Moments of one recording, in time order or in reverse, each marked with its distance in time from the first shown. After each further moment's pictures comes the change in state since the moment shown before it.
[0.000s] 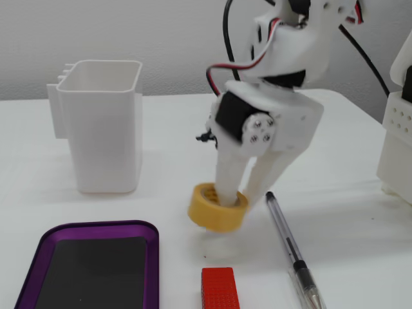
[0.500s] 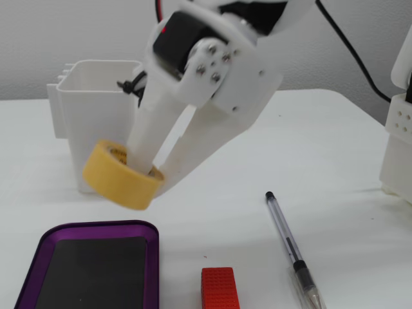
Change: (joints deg) arm -7.5 -10.5 -18.7 -9.4 2.6
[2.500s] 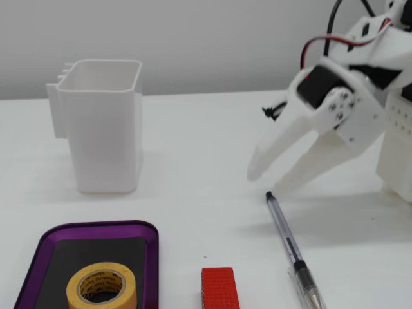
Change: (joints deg) arm 12.1 85.0 65.1 18.5 3.1
